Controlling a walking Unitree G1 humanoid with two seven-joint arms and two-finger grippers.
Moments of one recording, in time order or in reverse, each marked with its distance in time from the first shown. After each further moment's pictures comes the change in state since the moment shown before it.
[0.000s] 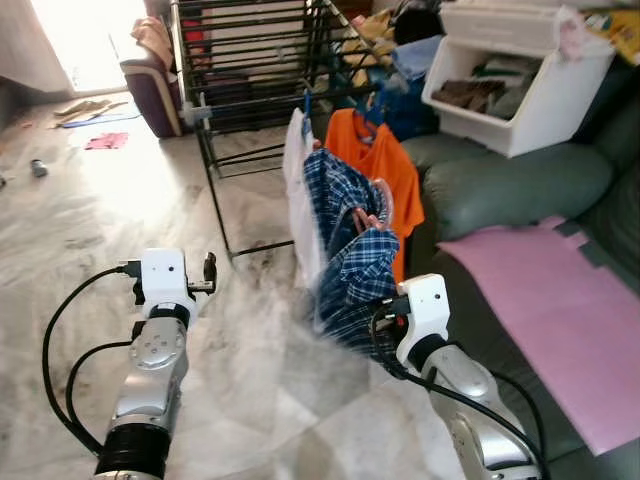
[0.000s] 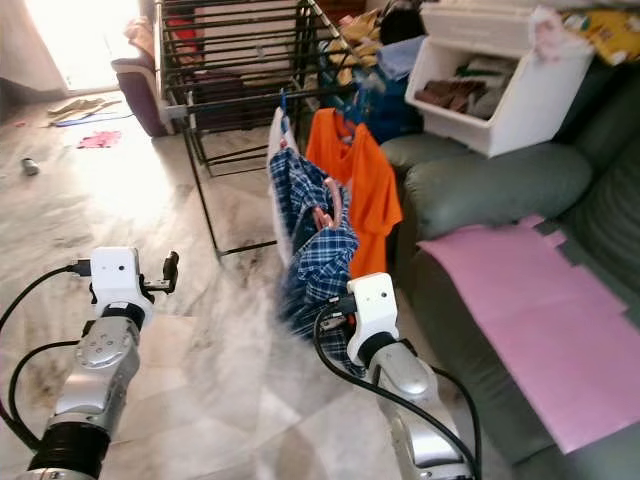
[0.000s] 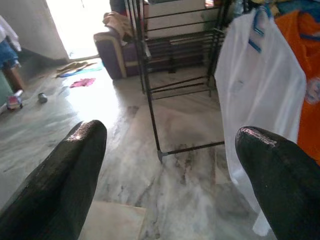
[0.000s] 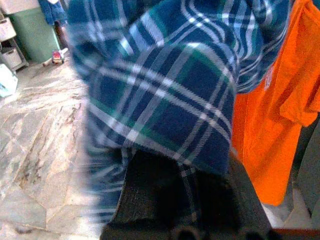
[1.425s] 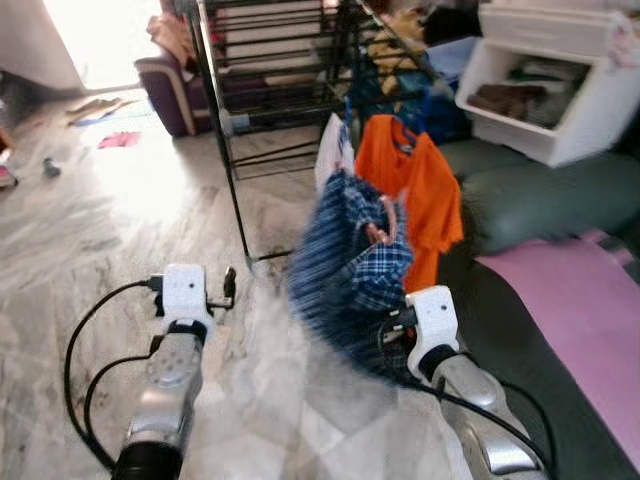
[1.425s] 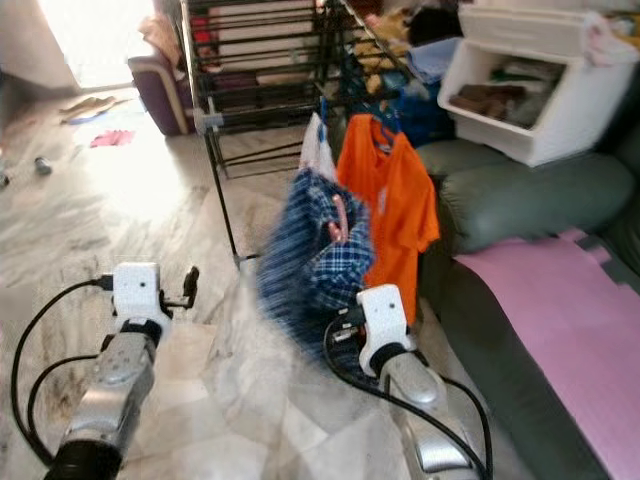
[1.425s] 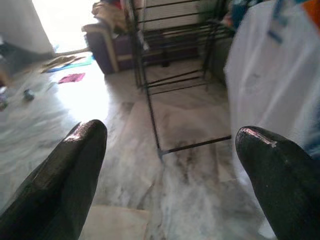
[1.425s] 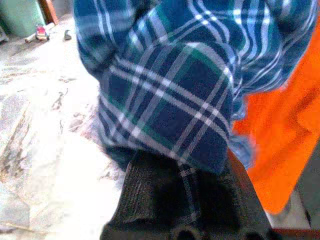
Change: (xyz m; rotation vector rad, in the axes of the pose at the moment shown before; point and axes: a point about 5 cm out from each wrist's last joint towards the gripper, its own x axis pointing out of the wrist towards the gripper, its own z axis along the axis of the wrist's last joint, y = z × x) left arm -0.014 -0.007 -0.015 0.029 0.005 -0.054; right arm -0.004 -0.003 -0.021 -0.027 0.059 -0.034
